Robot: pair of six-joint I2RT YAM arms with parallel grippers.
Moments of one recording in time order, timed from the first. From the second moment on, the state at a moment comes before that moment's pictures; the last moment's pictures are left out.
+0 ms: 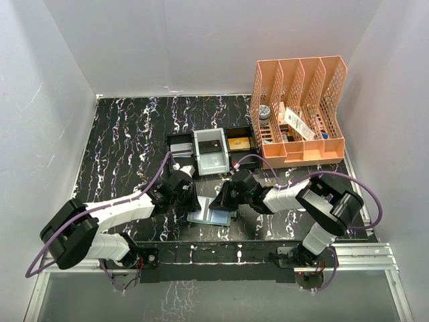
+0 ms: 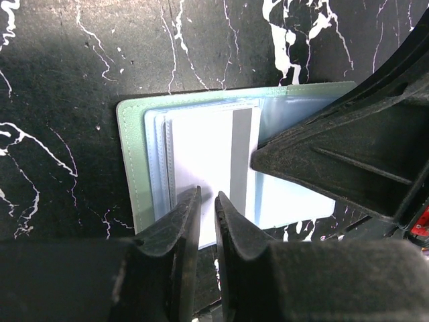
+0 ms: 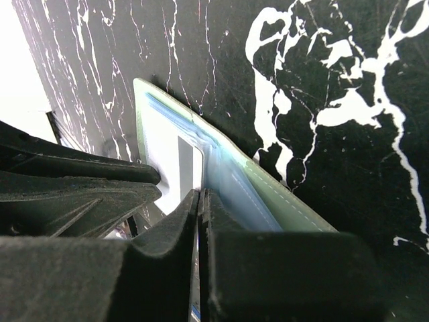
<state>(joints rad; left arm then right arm) -0.82 1.28 0.54 -0.19 0.03 -0.76 0.81 1.63 0.53 0.41 -0.29 1.10</state>
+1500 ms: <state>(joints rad) -0.82 1.27 0.53 -0.25 0.06 -0.72 0.80 1.63 0.53 0.42 -0.35 1.08</state>
